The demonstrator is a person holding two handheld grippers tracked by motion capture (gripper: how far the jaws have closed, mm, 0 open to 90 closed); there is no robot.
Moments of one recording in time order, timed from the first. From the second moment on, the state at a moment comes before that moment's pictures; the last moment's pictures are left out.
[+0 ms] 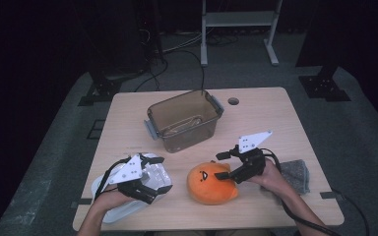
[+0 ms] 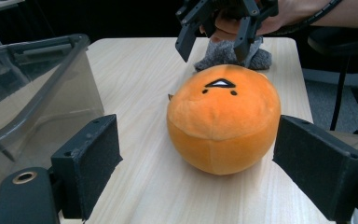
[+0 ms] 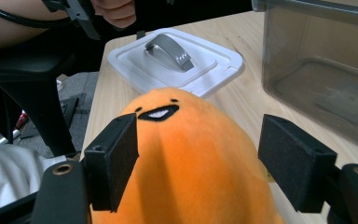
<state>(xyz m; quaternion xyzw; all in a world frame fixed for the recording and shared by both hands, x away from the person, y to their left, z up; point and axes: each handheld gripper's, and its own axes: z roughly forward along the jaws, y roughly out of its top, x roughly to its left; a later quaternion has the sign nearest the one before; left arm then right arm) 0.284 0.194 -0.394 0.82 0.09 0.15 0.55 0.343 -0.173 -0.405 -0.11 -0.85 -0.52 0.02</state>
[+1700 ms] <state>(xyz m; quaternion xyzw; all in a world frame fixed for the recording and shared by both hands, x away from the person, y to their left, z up) 0.417 0.120 -0.379 0.84 0.18 0.19 0.48 0.318 -0.213 -0.403 -0.12 -0.84 -0.53 0.00</state>
